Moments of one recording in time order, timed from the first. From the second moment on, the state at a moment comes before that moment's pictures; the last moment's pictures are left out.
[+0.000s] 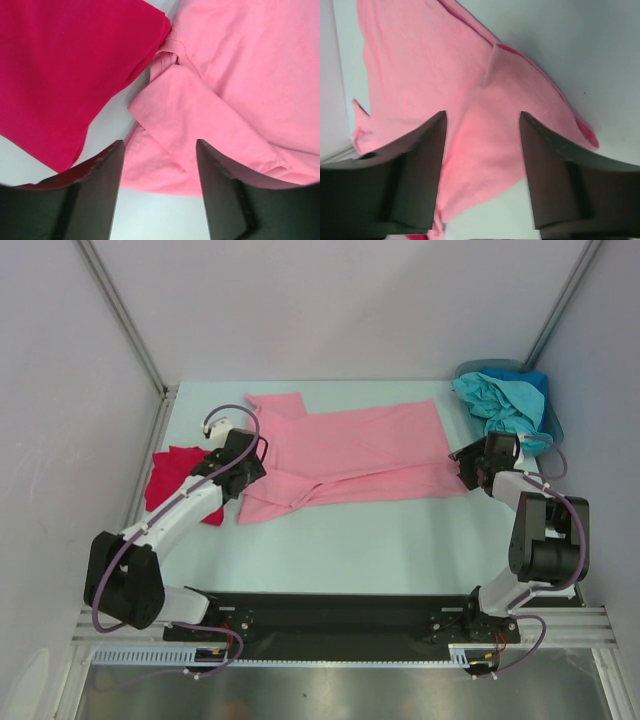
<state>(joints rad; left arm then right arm) -0.38 1.36 0.97 -0.47 -0.50 -0.70 -0.14 1.60 0.85 0.02 -0.06 0.99</state>
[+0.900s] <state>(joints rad) -0.30 1.90 1.59 -0.39 -0.25 -0.50 0.04 1.85 1.42 -0.07 -0.04 0.91</state>
